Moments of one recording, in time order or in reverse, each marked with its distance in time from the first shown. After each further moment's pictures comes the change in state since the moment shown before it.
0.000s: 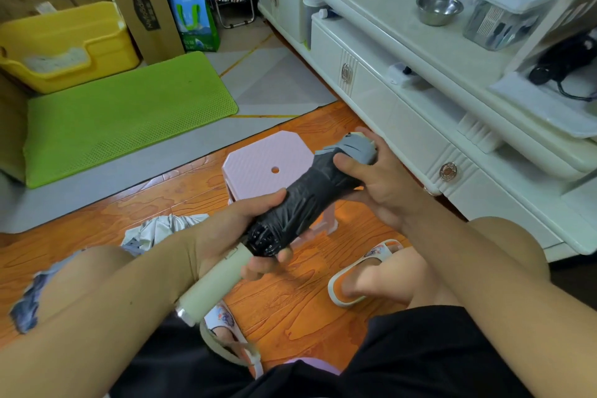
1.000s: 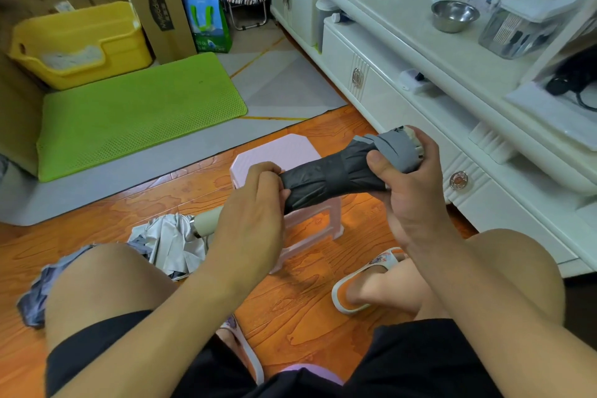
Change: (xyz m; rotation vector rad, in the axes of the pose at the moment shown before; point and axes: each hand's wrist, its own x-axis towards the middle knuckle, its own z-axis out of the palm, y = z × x) left_hand 0.020 -0.018 0.023 1.625 1.322 1.050; right_hand -0.017 0.000 0.007 0.147 0.281 -0.308
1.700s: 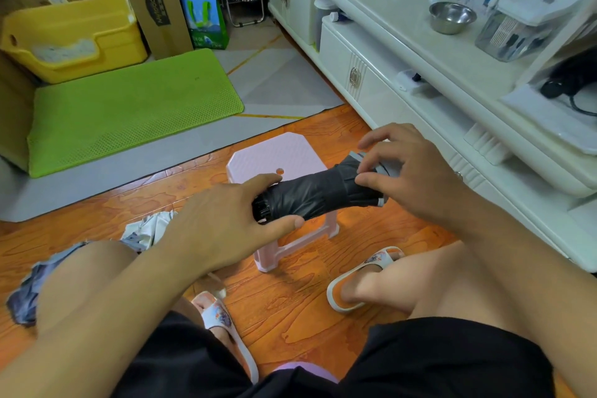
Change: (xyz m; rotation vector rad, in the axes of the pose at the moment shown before) left_hand 0.008 -0.026 -0.035 0.107 -0.404 -0.143; right_hand 0.019 -0.042 -0.016 -1.223 -0.548 -0.537
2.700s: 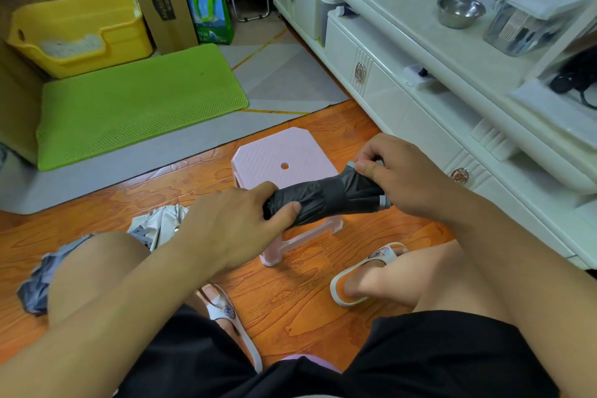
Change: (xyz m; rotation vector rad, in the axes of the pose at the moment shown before) left_hand -0.008 0.008 0.005 0.190 -0.029 -0.034; right_hand 0.006 -0.016 0.014 0.072 -0.155 0.230
